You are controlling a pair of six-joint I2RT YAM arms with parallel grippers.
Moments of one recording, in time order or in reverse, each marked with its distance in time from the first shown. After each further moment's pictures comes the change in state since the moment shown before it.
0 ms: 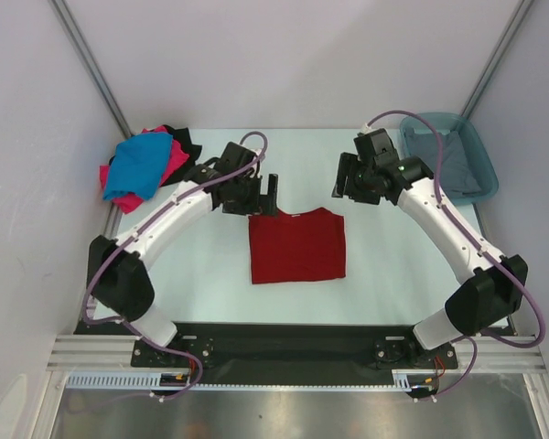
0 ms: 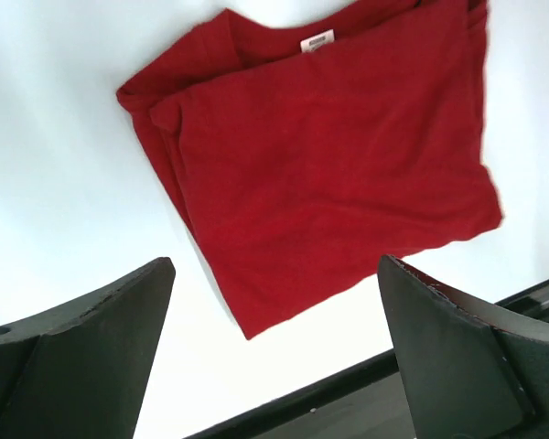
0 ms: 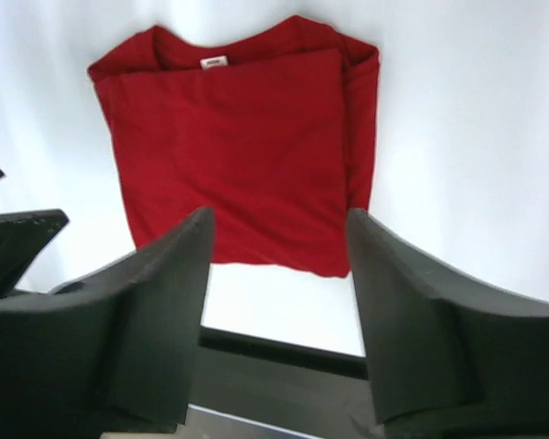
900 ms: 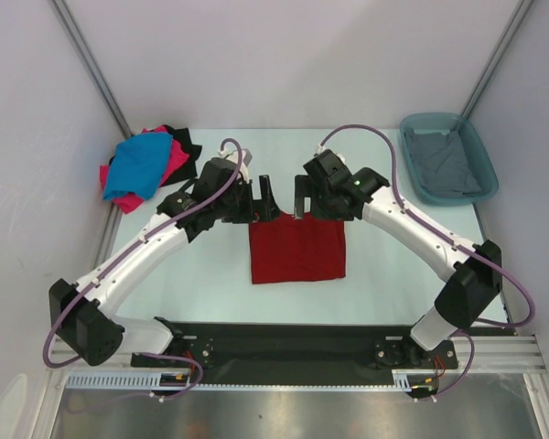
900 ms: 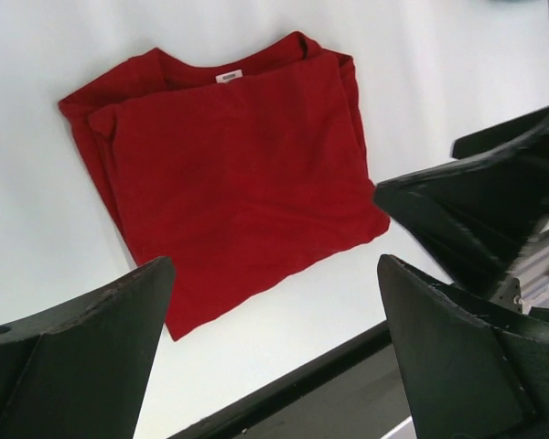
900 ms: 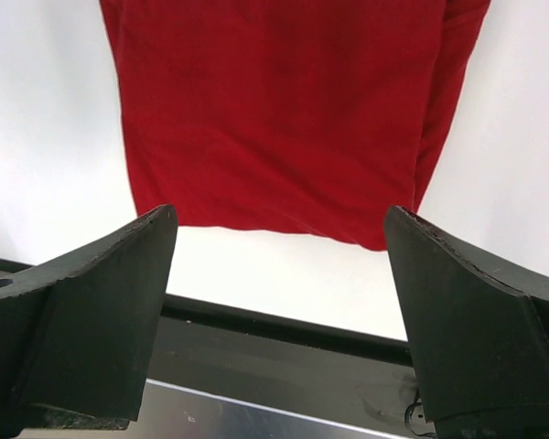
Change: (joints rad) left arm -0.070 -0.328 -0.216 0.180 -0.027 -0.188; right arm 0.291 0.076 0.035 -0.034 0.152 0.089
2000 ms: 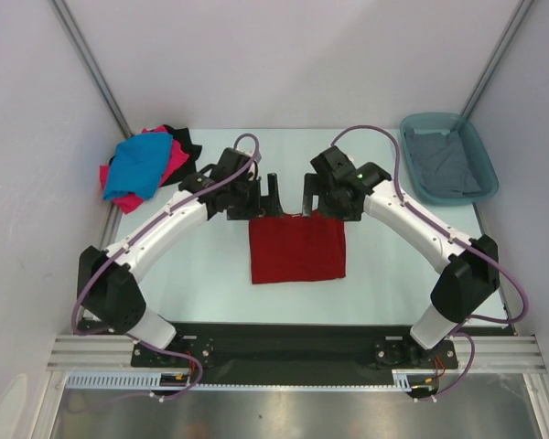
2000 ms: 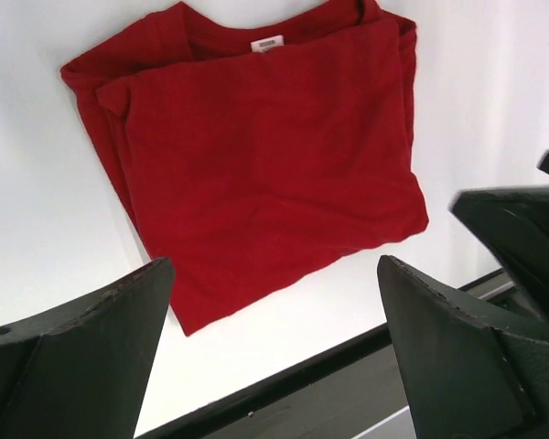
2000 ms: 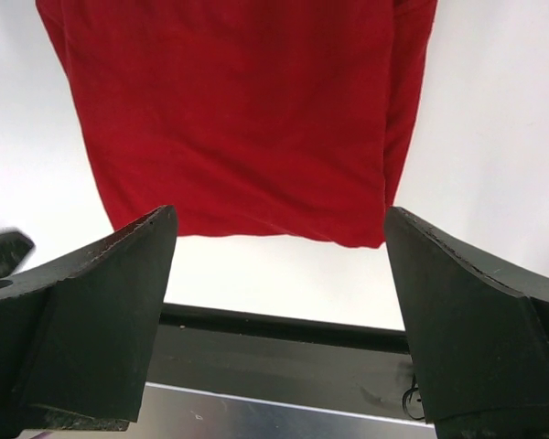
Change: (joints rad) left arm 0.038 0.216 0.138 -0.109 0.045 0.014; right arm -0.070 0.045 0.009 -0.054 -0.013 0.021
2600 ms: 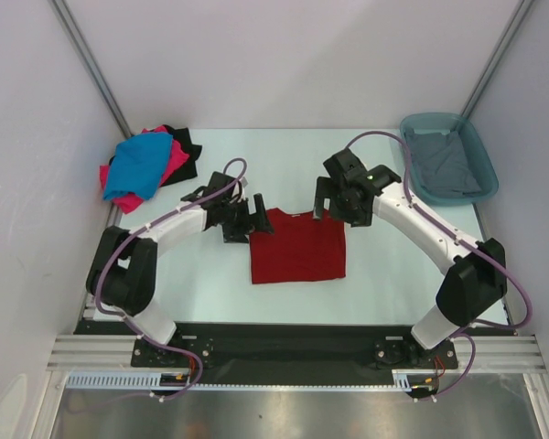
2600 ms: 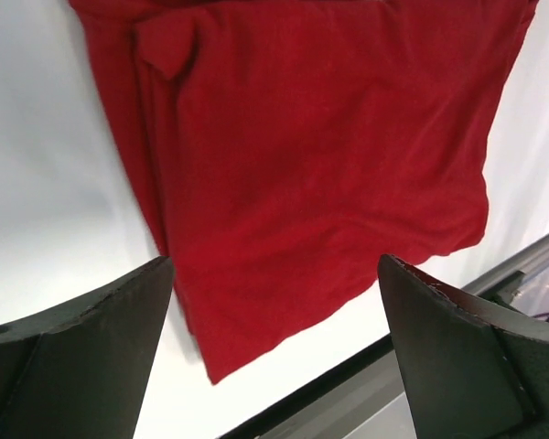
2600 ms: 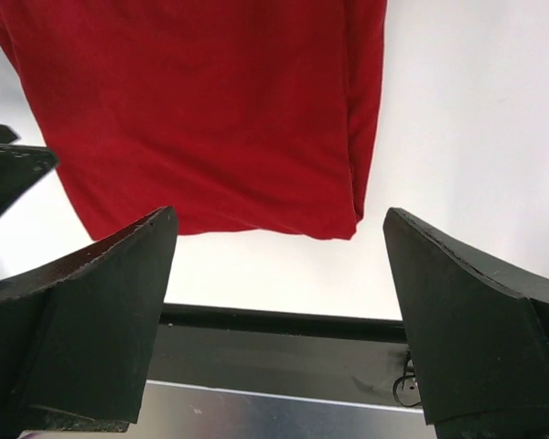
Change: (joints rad) left arm 0.173 0.113 -0.312 0.298 0.244 -0.050; right arm -0.069 -0.039 -0.084 -0.001 -0.030 -0.001
